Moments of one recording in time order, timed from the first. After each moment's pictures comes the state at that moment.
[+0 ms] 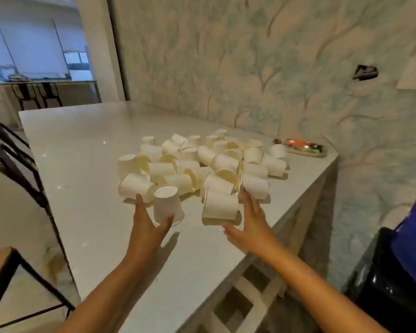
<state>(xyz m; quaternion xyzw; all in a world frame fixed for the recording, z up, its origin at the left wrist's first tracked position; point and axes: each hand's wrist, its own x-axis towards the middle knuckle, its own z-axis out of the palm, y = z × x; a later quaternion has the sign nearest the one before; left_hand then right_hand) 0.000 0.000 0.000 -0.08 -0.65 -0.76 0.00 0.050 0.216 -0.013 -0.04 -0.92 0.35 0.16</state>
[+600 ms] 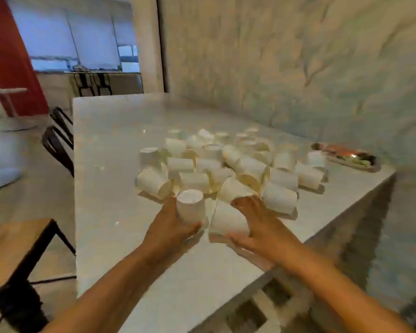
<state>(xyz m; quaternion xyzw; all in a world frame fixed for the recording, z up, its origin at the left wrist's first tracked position) -0.019 0.027 -0.007 -0.14 -0.77 -0.62 0.00 0.019 0.238 0.012 0.16 -0.95 0.22 0.12</state>
